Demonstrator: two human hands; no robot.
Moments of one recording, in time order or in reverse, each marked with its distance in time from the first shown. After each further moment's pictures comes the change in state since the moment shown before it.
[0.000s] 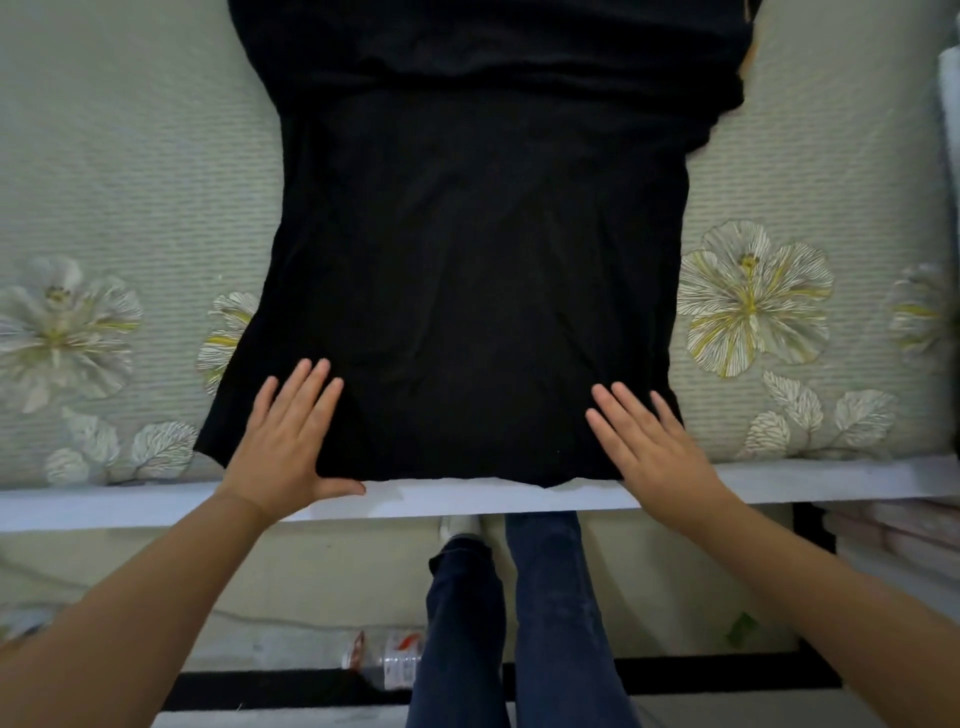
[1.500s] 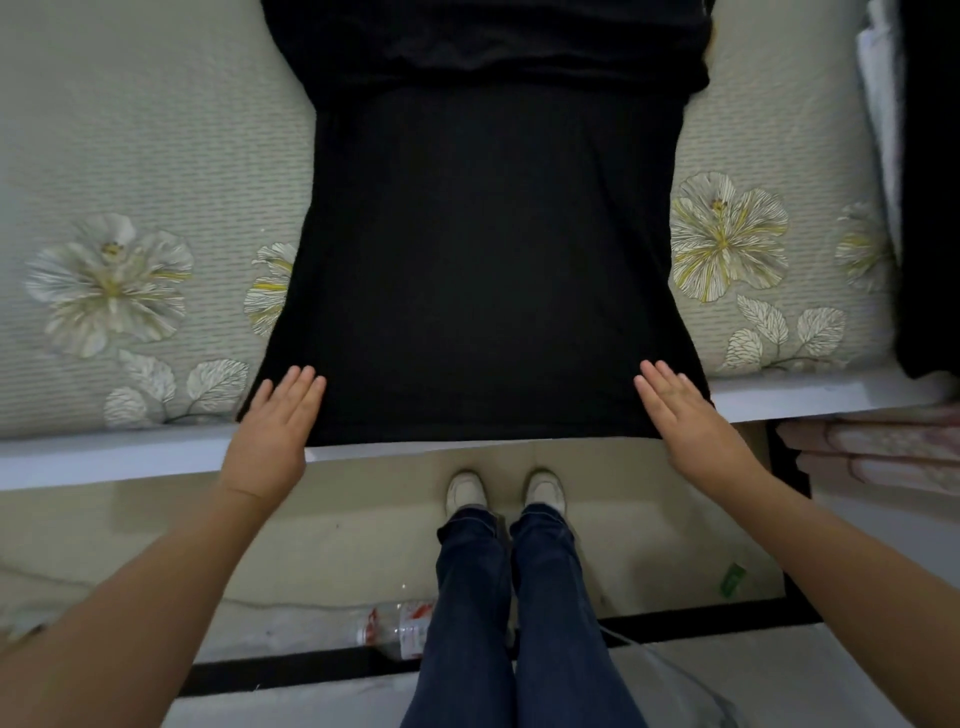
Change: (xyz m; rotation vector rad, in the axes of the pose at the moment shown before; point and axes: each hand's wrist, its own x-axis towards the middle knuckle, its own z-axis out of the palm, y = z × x) left_hand -0.066 -0.019 0.024 0.002 0.393 0.065; right_hand -0.045 -0.040 -0.037 0.113 -0.134 0.277
